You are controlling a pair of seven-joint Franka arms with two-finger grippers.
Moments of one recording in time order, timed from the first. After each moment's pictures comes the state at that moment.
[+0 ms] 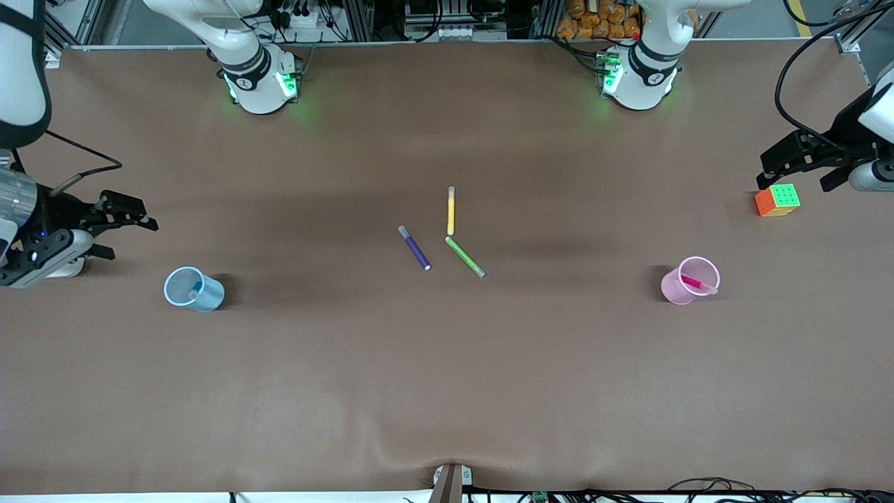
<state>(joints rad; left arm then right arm) -0.07 -0.04 0.01 -1.59 -0.02 1.64 -0.04 -0.02 0.15 -0.07 -1.62 0.18 1.67 -0.55</state>
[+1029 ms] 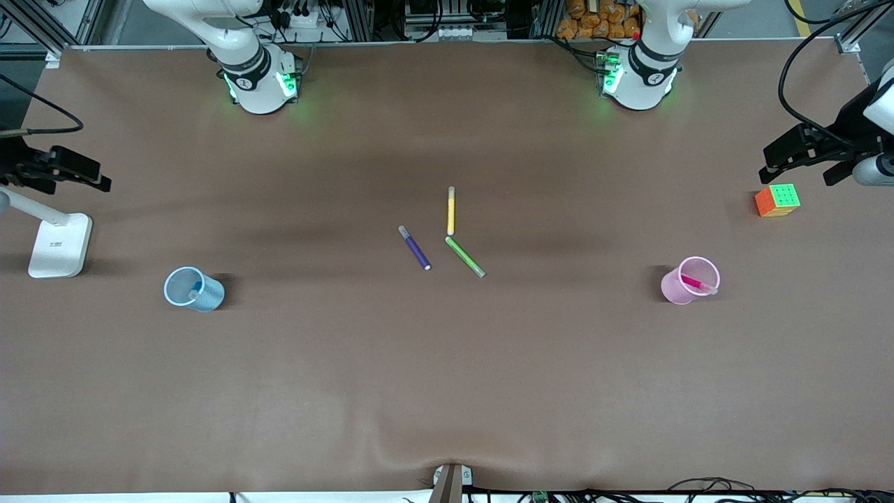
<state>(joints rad) -0.07 -0.04 0.01 -1.57 -0.02 1.60 -0.04 -0.03 0.01 -0.08 -1.57 0.08 1.47 -0.06</state>
